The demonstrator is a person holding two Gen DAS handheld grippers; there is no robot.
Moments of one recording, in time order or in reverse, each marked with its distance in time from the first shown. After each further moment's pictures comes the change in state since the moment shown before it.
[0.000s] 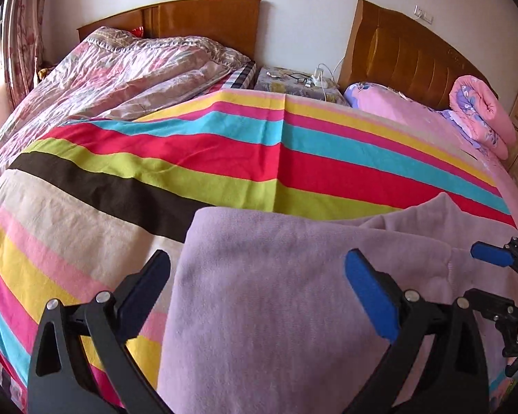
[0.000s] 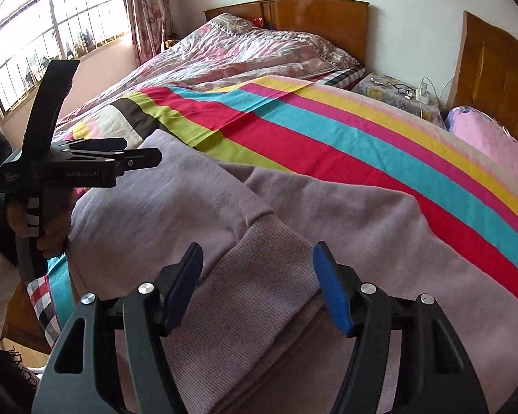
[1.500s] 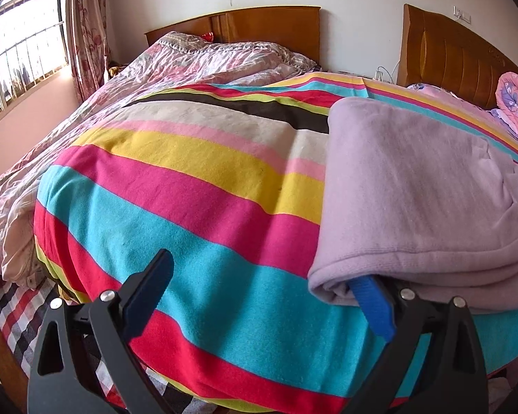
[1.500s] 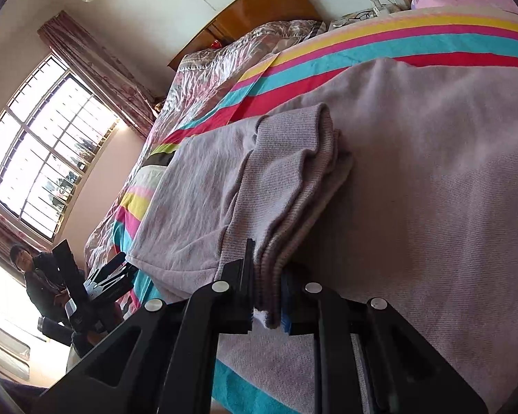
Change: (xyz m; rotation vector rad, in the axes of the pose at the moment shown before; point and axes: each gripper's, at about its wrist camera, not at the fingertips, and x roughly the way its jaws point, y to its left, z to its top) left arm -0.077 0.062 -0.124 -0.024 -0.031 0.305; right arm -0.044 -0.005 -0.075 0.519 -0.041 0.230
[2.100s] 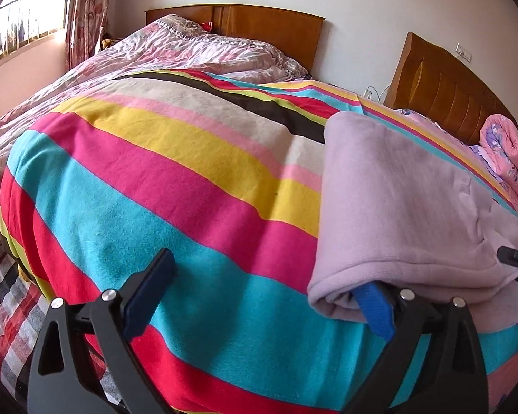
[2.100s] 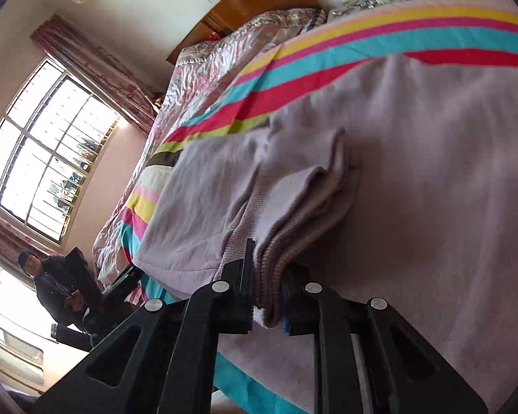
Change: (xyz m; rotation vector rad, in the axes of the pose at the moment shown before) left arm 0.018 0.026 0.001 -0.142 0.004 -0.155; right arm 0.025 -0.026 -0.004 0.135 0.100 0.050
